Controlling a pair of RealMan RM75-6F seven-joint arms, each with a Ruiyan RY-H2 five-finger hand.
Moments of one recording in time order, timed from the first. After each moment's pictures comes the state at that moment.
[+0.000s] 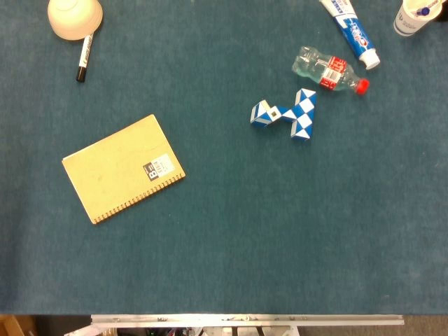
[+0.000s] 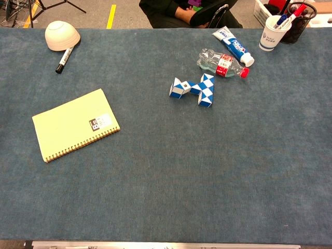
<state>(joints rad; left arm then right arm) -0.05 -1.12 -0.04 -1.64 1.48 1.51 0.04 0.06 -1.08 0.02 -1.64 -1.61 1.53 0.03</state>
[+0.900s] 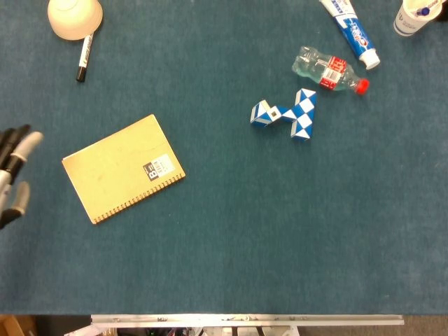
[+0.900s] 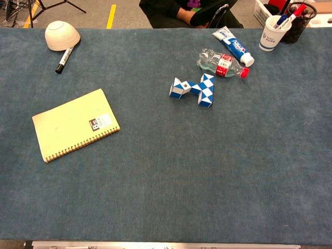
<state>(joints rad) -0.18 -1.01 0.04 -1.66 1.68 1.32 -0.10 0.06 -1.08 0.04 -1.65 -1.61 1.55 0.03</state>
